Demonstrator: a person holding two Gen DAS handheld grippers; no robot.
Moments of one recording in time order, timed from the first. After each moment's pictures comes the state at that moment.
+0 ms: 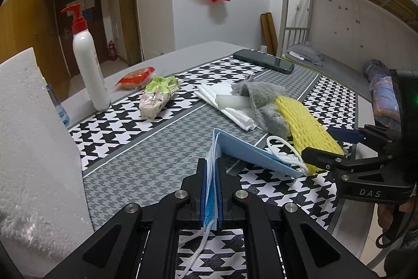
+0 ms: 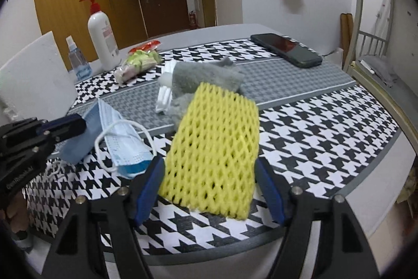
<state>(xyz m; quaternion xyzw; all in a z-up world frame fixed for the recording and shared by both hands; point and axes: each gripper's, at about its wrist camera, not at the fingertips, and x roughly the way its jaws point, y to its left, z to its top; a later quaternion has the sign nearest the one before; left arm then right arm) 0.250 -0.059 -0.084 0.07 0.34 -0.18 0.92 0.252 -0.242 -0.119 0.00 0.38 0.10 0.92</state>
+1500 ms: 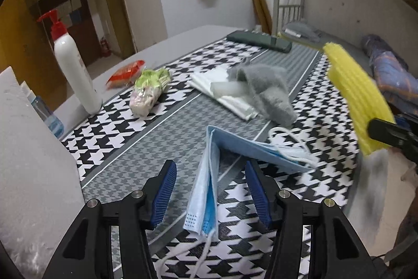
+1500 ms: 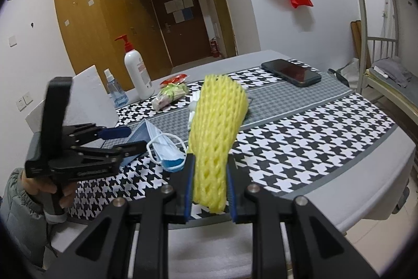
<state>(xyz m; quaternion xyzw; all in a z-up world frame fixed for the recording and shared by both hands) 0.271 -0.076 -0.094 0.12 0.38 -0.18 0.90 0.194 -0.271 -0.089 0.07 0.30 0.17 0.94</state>
